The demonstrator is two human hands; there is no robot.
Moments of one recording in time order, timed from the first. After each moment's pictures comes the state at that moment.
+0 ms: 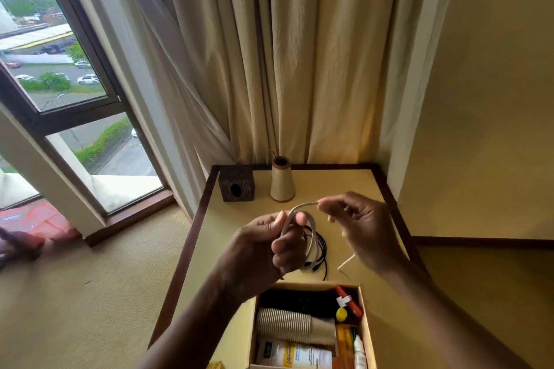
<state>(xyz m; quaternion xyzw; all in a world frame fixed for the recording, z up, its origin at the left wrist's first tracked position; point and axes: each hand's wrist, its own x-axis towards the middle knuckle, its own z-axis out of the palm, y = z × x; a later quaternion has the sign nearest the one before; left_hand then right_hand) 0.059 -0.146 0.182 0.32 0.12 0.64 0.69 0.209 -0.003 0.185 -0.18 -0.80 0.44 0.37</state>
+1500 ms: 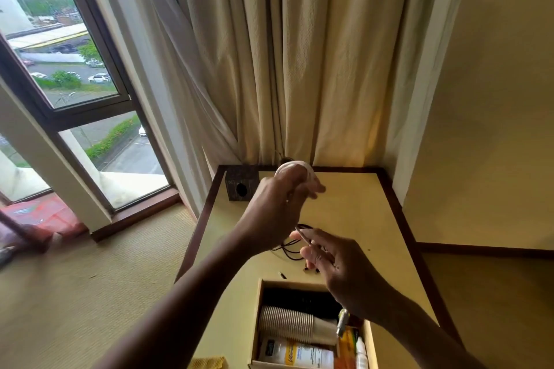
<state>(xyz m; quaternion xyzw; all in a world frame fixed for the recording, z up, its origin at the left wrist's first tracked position) 0.047 -0.122 0.224 0.61 0.62 0.49 0.06 0.214 -0.051 0.168 -0.16 -0.87 0.43 0.19</state>
